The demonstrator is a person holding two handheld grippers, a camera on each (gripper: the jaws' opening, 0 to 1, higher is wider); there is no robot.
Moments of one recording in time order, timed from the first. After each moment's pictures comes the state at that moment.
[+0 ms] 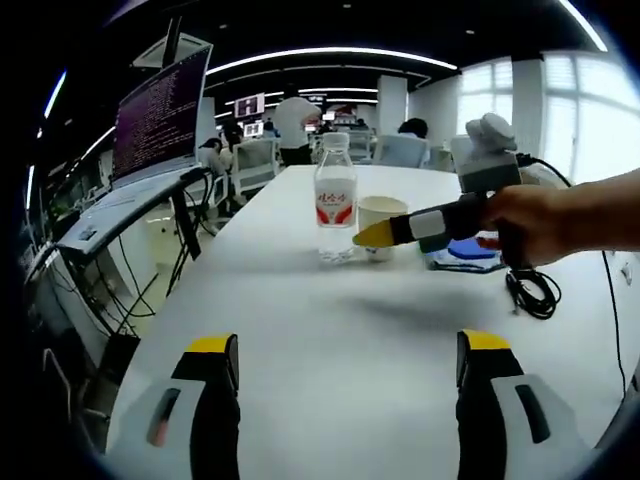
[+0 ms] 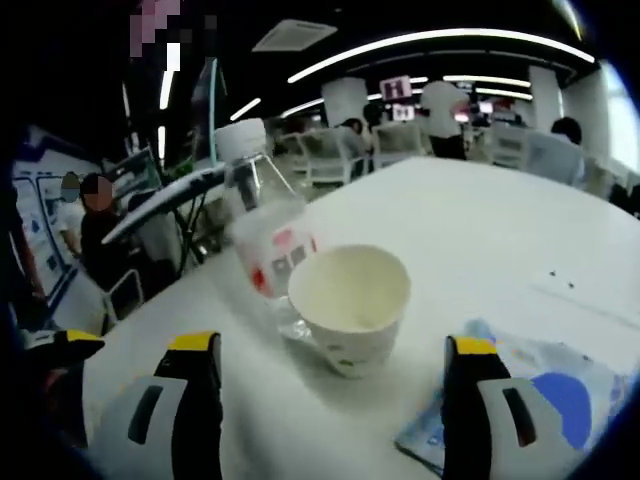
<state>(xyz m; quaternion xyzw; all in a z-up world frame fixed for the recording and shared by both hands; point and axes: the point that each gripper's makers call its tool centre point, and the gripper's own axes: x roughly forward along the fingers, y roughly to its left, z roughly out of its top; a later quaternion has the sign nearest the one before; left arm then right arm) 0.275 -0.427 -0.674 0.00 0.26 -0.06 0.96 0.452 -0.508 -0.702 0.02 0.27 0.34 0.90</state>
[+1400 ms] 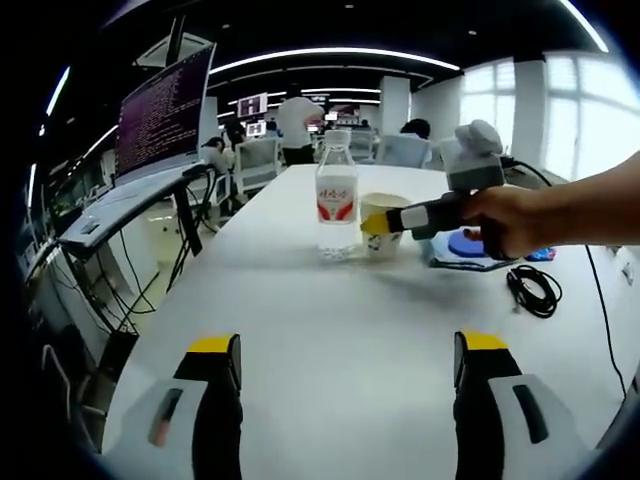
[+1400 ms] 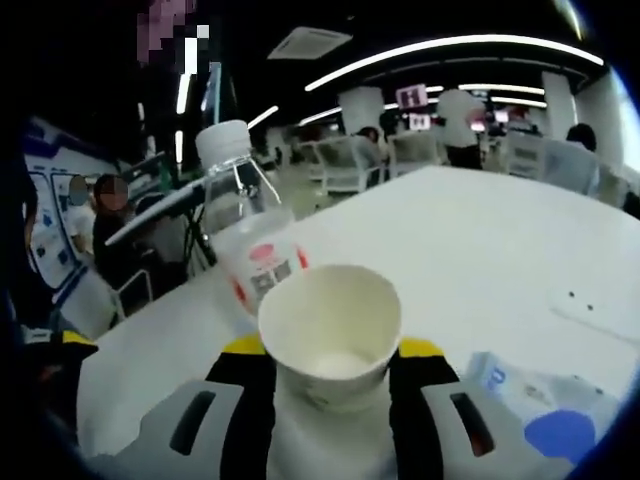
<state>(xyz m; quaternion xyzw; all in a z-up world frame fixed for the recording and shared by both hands) 0.272 -0.430 -0.678 0.00 0.26 -0.06 0.96 0.466 -0.508 -0.703 0.01 0.25 0.37 0.90</state>
